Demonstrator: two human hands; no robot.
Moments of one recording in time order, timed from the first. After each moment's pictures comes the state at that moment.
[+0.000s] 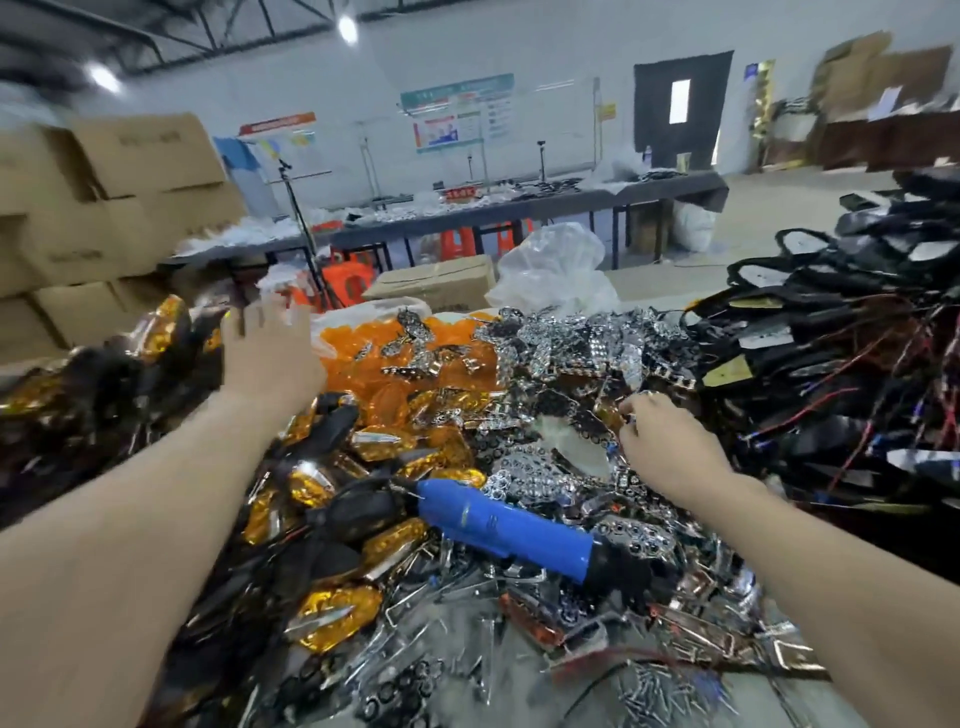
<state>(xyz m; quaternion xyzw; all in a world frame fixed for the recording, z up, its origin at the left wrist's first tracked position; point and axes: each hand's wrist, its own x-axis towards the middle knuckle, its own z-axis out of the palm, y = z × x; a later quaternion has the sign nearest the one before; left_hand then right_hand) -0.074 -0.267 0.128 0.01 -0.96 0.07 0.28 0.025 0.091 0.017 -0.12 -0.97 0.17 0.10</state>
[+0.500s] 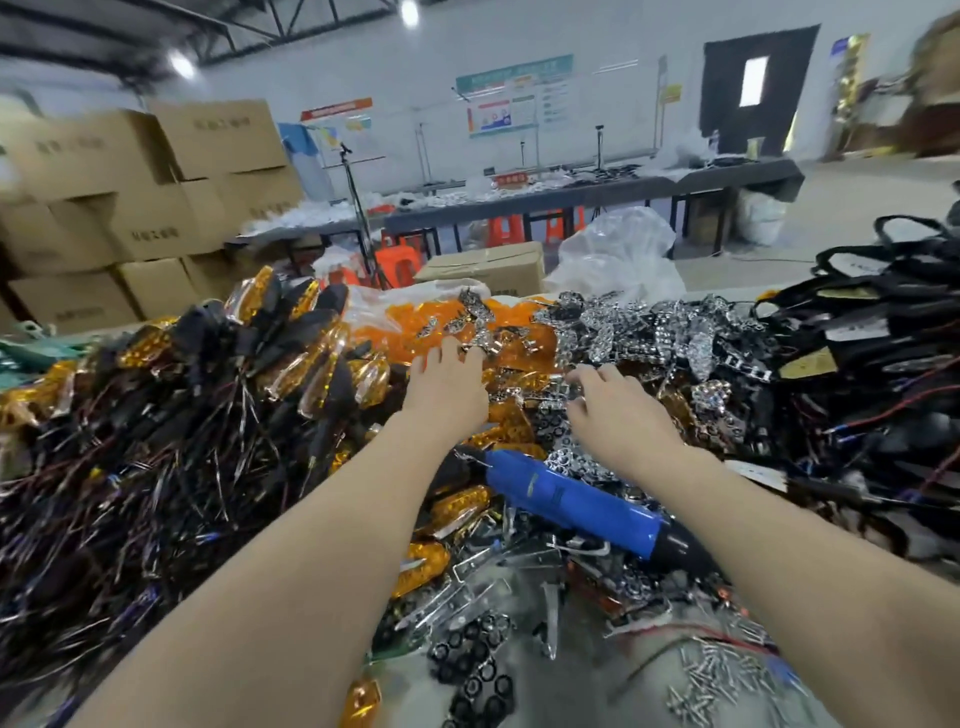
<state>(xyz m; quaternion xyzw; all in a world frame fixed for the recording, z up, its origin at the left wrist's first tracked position) -0.043 -0.224 0.073 -0.11 -0.98 0.04 0.14 0.006 -0.030 0.044 0.03 -0.97 0.18 0.12</state>
